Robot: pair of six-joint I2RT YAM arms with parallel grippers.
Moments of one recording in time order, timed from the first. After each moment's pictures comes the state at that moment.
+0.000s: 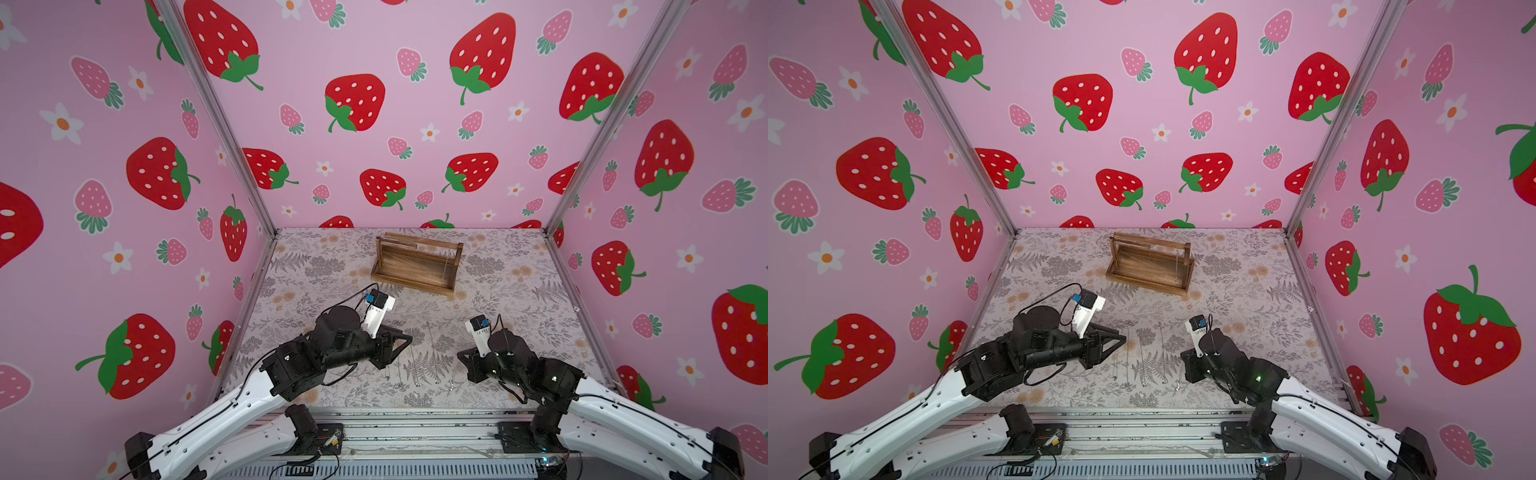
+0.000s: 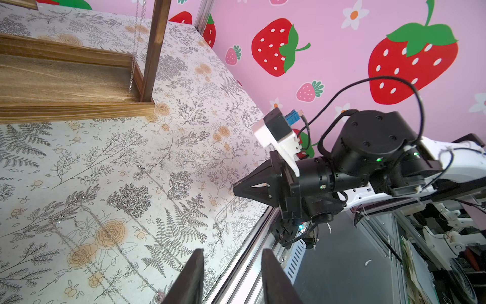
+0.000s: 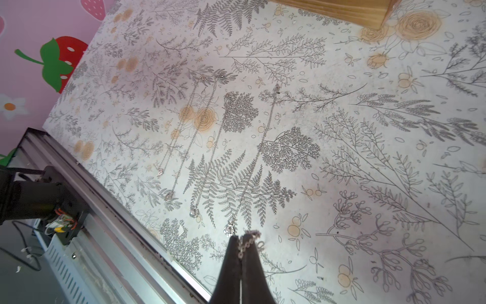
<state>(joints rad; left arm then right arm) -0.89 0.83 0.86 -0.47 0.22 -0.47 0.94 0.79 0.52 -0.48 0.11 0.55</state>
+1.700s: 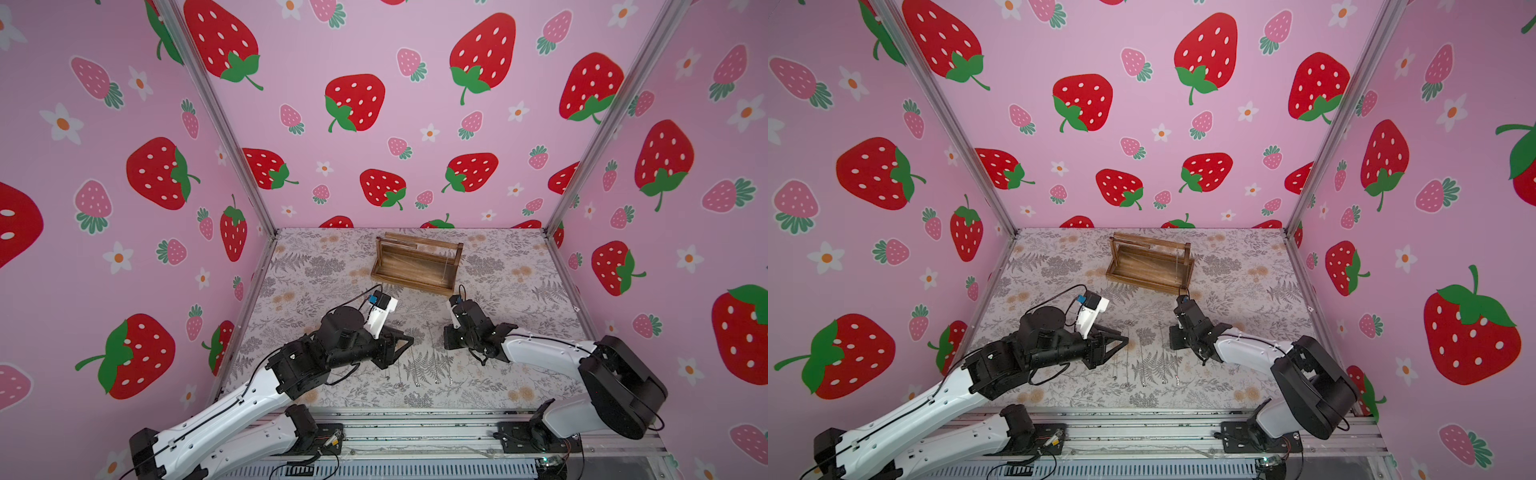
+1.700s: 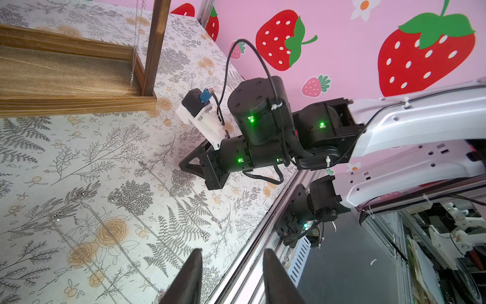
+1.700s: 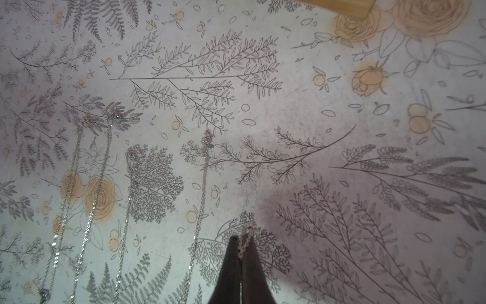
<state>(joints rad) -0.89 0.85 0.83 -0.44 0.22 -0.47 0.72 1.46 0.65 -0.12 0.07 0.50</state>
